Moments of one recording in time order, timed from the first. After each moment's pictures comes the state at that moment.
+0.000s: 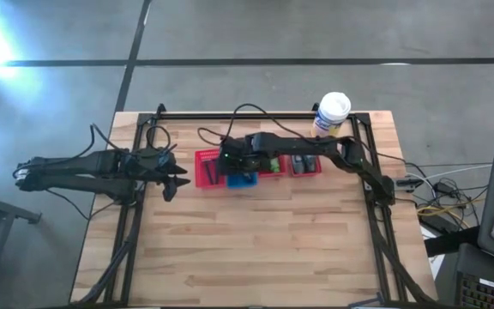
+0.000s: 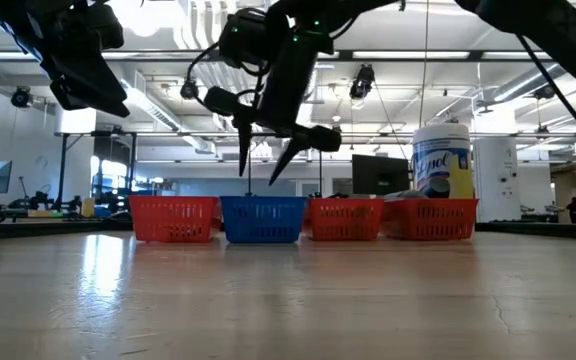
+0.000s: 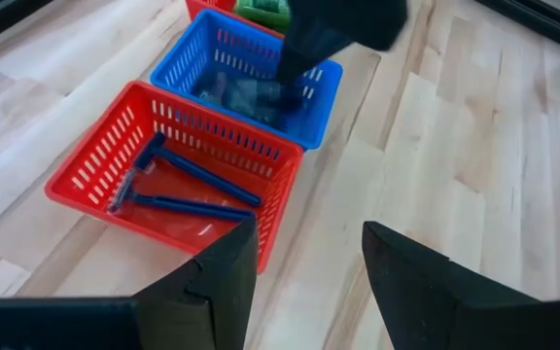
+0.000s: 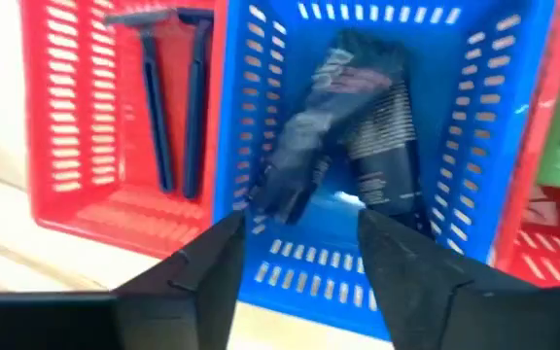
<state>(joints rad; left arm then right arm) 0.06 0.60 0.62 -0.67 -0.11 -0.41 -0.14 2.26 2.03 -0.97 0.06 1.25</state>
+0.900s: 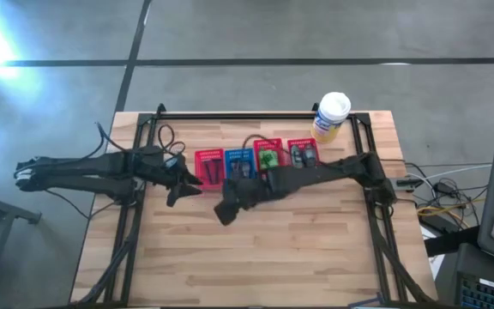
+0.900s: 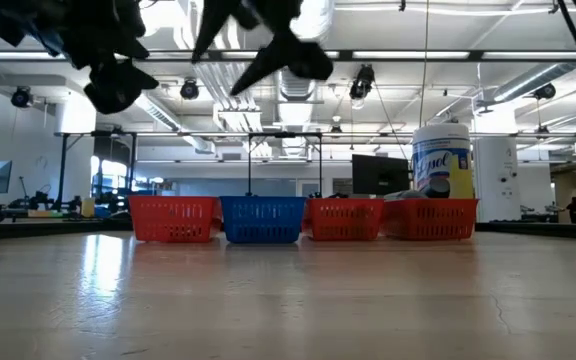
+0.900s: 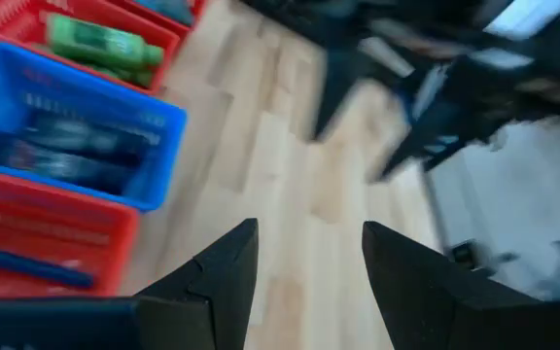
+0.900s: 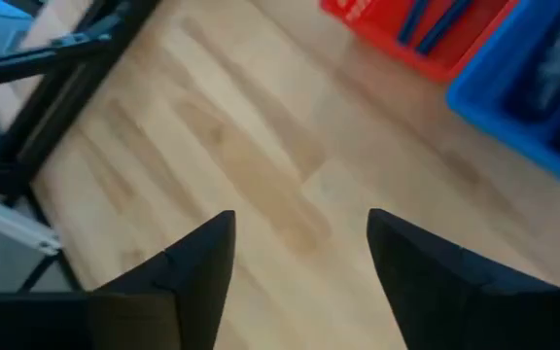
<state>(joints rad) 0.10 0.68 0.55 -0.30 0.24 -0.43 0.15 2.09 1.97 -0.82 0.12 1.00</state>
